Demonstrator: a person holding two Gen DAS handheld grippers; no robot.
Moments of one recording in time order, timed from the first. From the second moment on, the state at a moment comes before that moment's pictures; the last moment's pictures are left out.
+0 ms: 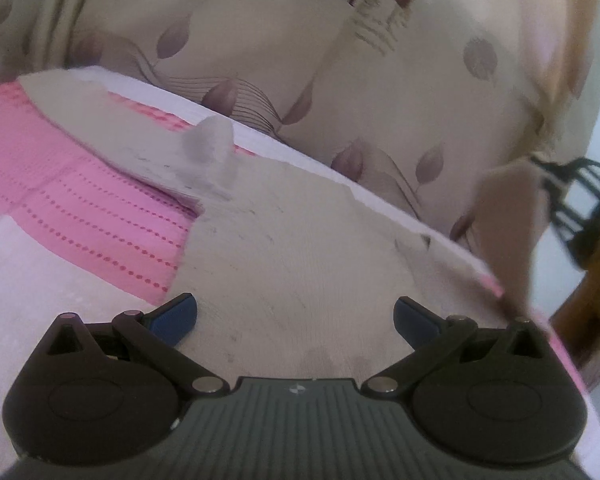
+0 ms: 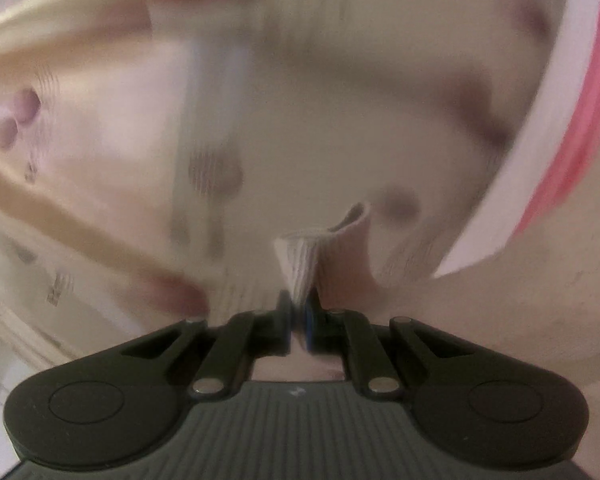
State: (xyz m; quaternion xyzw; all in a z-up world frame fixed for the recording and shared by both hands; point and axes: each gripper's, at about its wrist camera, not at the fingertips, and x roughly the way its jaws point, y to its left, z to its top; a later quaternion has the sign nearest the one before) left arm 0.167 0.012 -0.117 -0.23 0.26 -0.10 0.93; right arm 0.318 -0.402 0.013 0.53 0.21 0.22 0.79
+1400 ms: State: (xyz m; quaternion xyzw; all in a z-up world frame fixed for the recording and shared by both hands) left arm 0.166 0.153 -0.070 -0.26 0.20 0.00 0.94; right arm 0.199 -0.328 -0.058 0.15 0.31 0.16 0.93
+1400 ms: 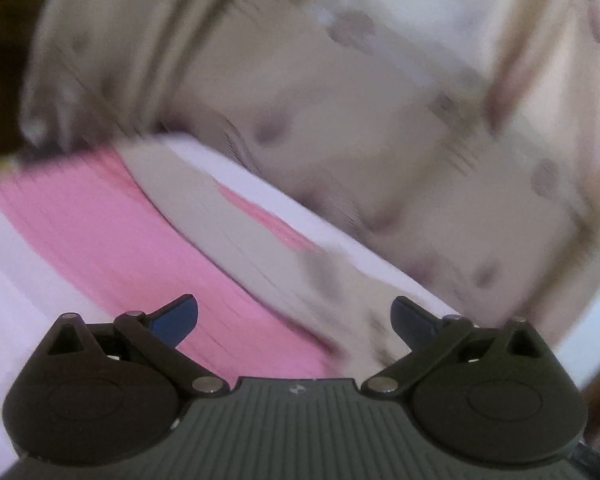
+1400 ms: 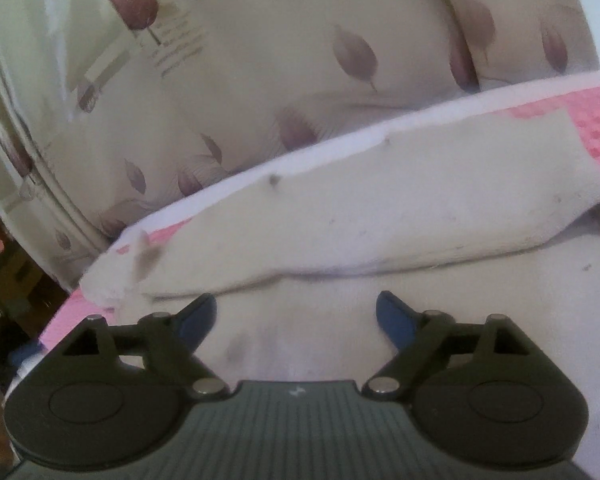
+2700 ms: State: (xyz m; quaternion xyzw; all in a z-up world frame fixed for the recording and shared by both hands) left arm 0.328 0.386 -0.044 -0.49 0.16 0.06 0.86; right arm 0.198 -0.303 -0.058 0.10 0.28 0.13 0.94
